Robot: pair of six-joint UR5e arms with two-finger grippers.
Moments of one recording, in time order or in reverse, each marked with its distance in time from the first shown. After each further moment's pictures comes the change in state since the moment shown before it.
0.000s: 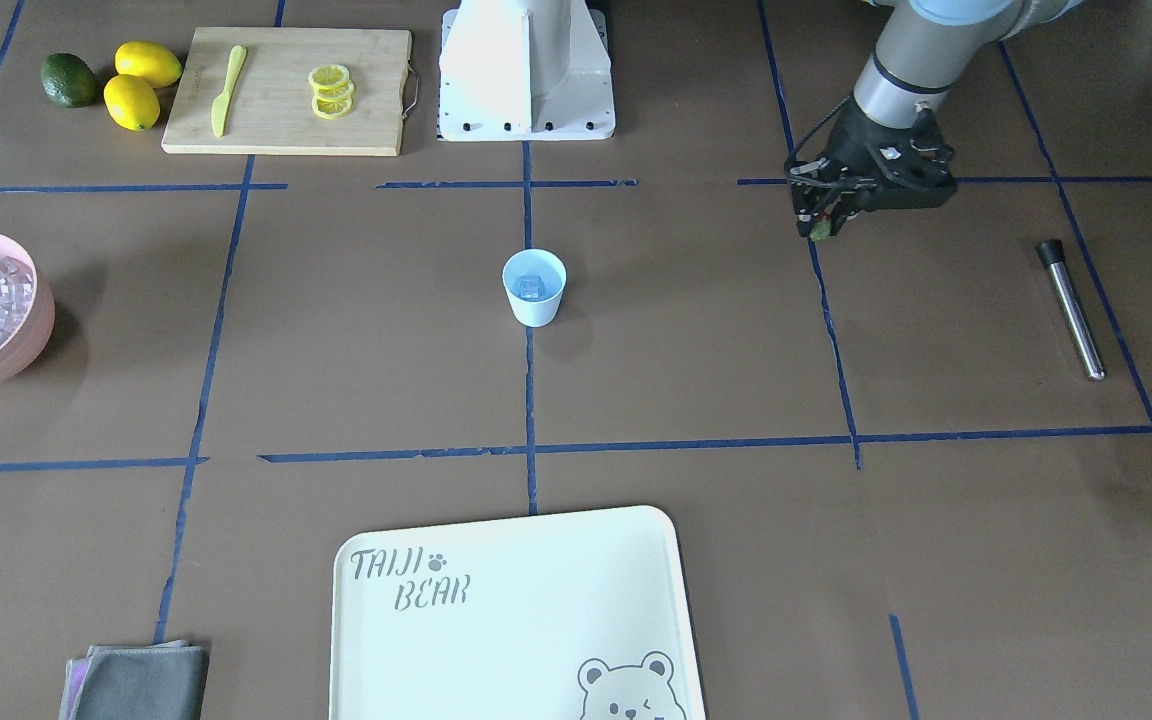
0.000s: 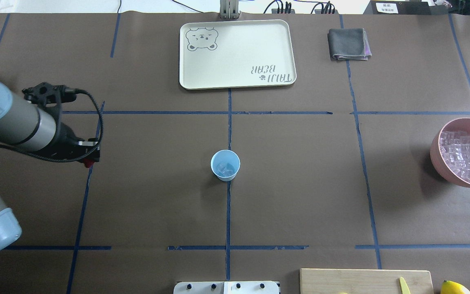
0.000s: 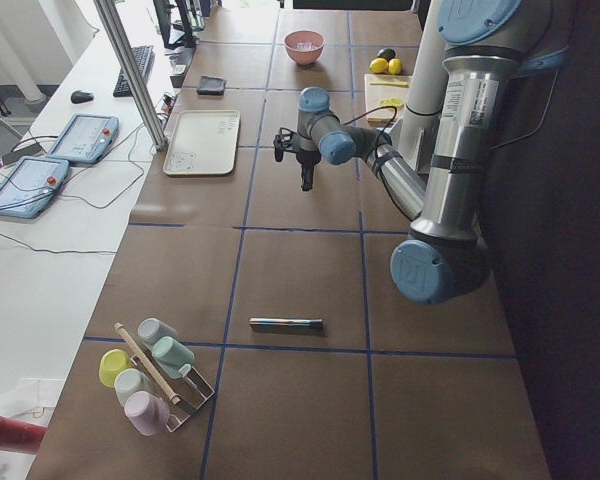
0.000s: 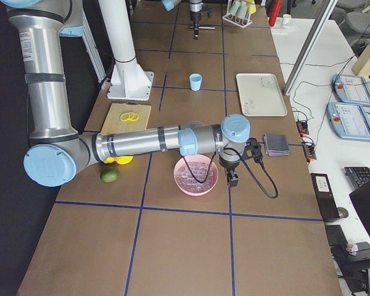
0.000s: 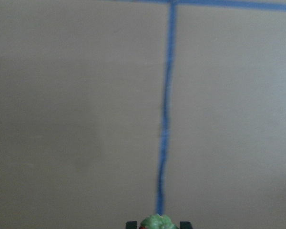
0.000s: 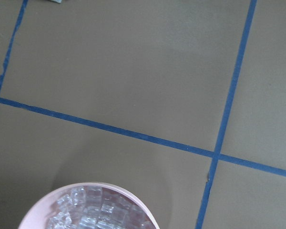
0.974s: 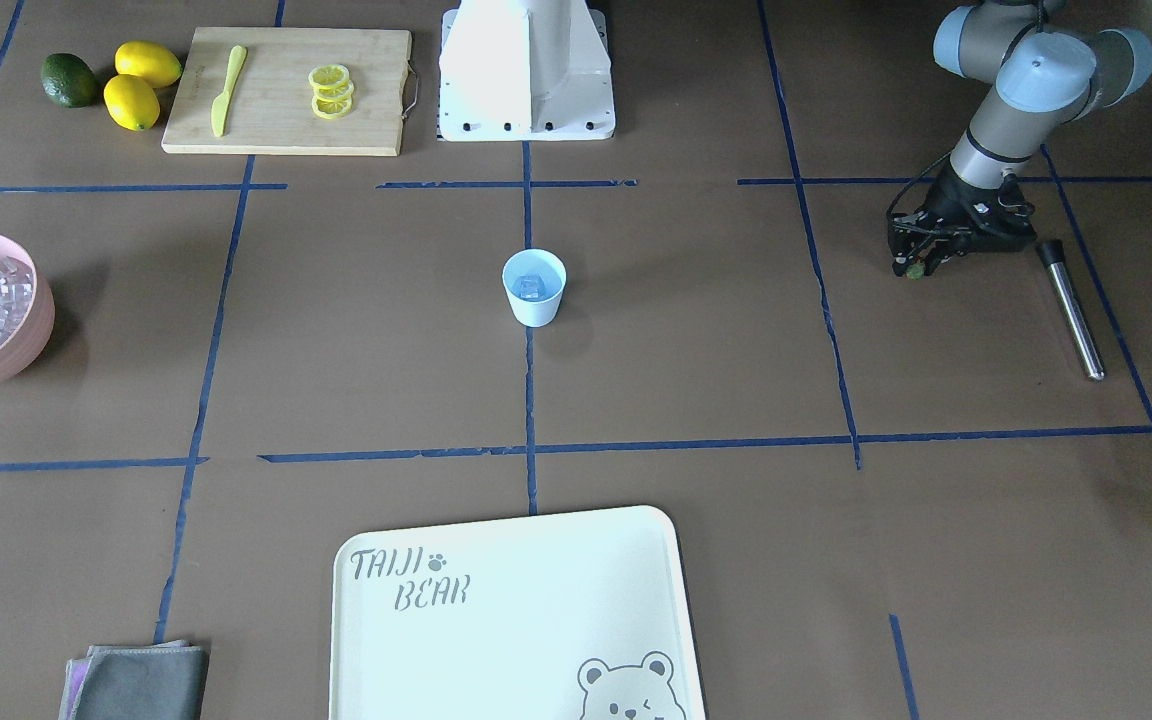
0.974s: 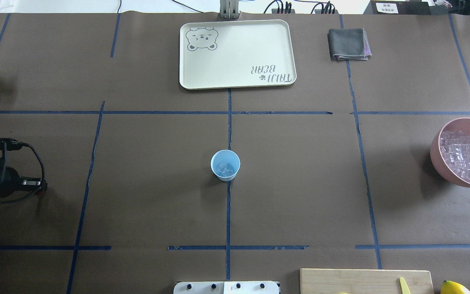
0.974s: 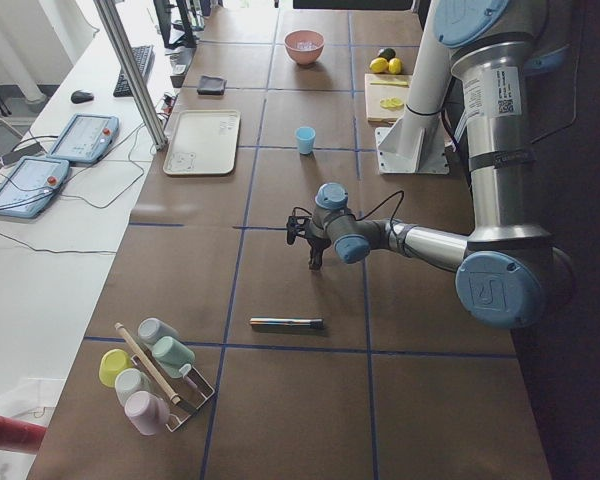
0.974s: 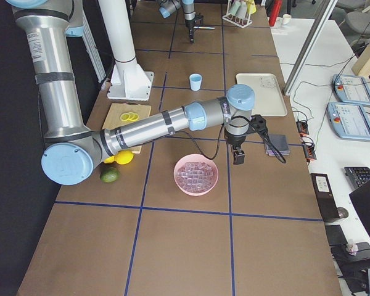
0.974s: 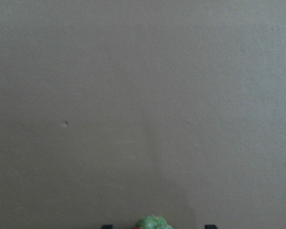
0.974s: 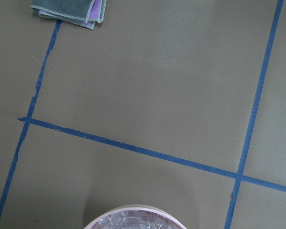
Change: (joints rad) left arm 0.055 0.478 0.289 -0.784 0.119 0.057; right arm -0.083 0.083 0.139 -0.128 -0.078 0.117
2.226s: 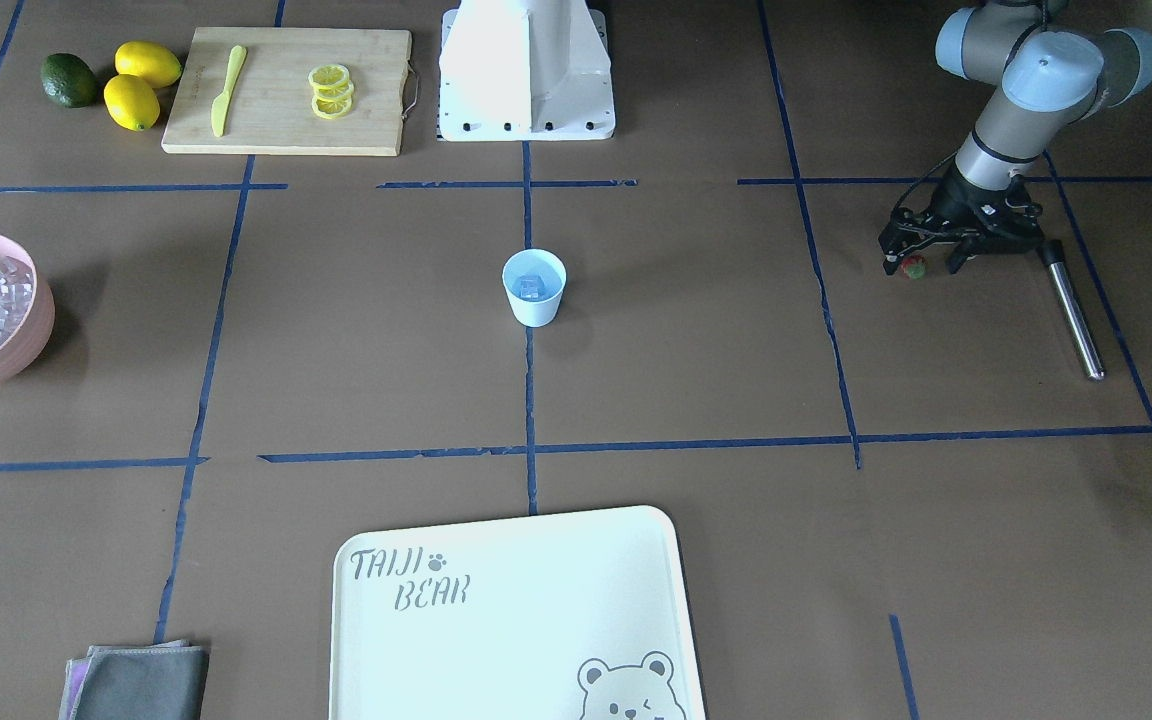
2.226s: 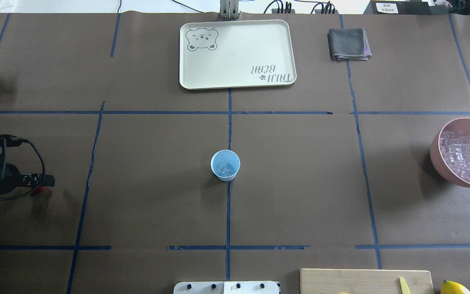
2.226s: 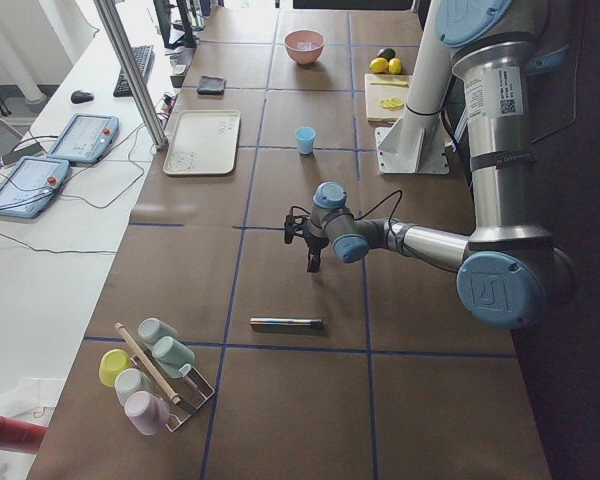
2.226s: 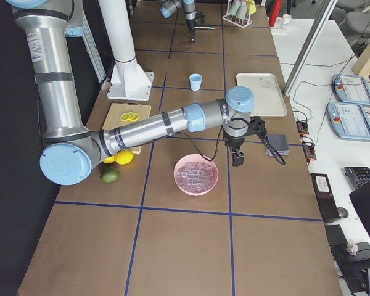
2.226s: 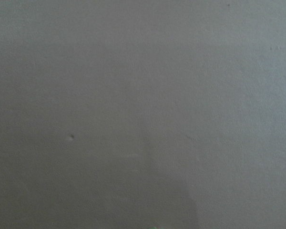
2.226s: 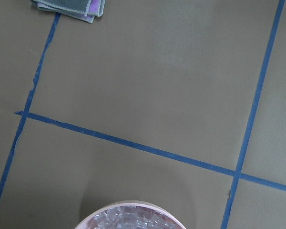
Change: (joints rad) left arm -0.007 -0.014 0.010 0.000 0.003 -0.009; right arm 0.000 -0.009 -0.001 0.000 -0.001 -0.025
